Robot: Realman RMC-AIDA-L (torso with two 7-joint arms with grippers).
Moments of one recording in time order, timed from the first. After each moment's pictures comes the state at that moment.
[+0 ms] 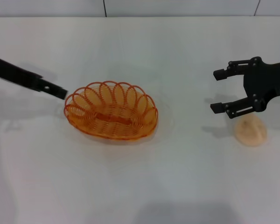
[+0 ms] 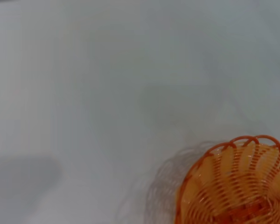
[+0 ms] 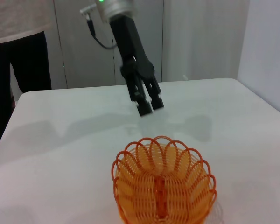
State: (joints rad) left arm -0.70 -1.97 0.85 1.08 2.55 1.68 -2.42; right arm 0.61 2.00 -0.91 -0.96 -2.03 -1.64 1.44
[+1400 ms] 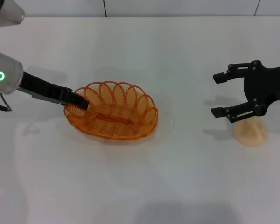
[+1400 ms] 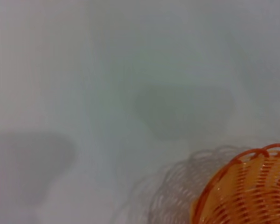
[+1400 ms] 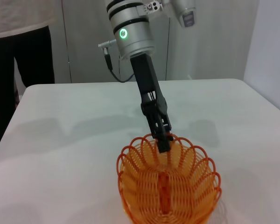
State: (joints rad) left arm -0.74 -2.03 0.86 0.83 2.57 1.44 -2.45; right arm 0.60 2.01 -0.91 -0.95 -2.04 -1.64 1.38
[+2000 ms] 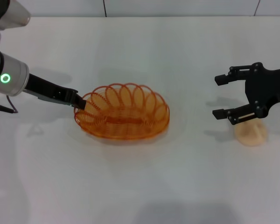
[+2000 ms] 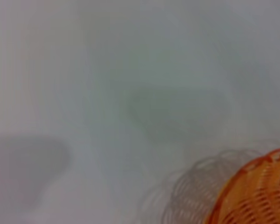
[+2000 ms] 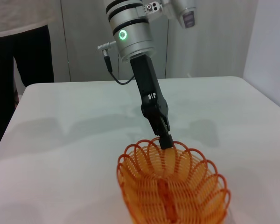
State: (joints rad) left arm -0.73 -2.04 0.87 0.82 2.55 1.43 -2.45; right arm 0.59 2.01 -0.91 -0.95 -2.04 -1.65 1.38
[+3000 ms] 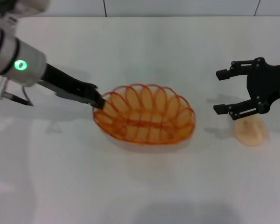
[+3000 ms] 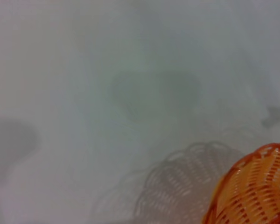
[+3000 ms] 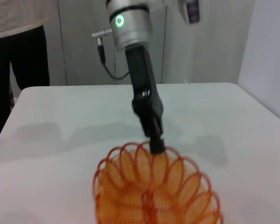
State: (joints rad) left arm -0.77 -2.06 0.97 0.93 2.50 1.57 -2.60; right arm 0.59 2.01 -0.90 -0.97 -2.03 -1.65 1.38
